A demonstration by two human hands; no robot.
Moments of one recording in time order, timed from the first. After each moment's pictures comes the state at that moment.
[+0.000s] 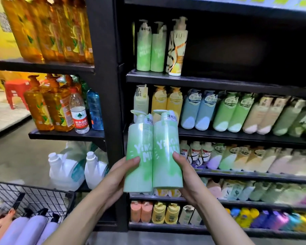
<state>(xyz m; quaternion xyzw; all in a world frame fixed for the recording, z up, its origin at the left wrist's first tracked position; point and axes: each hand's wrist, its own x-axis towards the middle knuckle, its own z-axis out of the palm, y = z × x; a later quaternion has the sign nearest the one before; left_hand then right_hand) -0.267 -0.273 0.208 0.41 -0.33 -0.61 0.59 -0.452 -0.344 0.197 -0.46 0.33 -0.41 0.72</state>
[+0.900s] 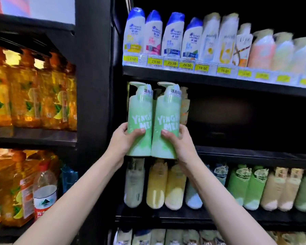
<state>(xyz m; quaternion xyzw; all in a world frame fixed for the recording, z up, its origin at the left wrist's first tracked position) -0.182 -0.549 0.391 0.39 -0.48 -0.36 0.70 -0.349 -0.576 0.397 -0.61 0.29 -0.58 0.46</state>
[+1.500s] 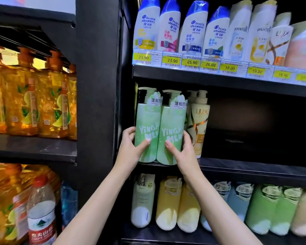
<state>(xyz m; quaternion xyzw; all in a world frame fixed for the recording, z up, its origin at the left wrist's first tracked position) -0.154 -0.614 0.376 0.45 -0.53 -0.22 0.69 -0.314 -0.650 0.379 -0.69 0.33 -0.57 0.32</state>
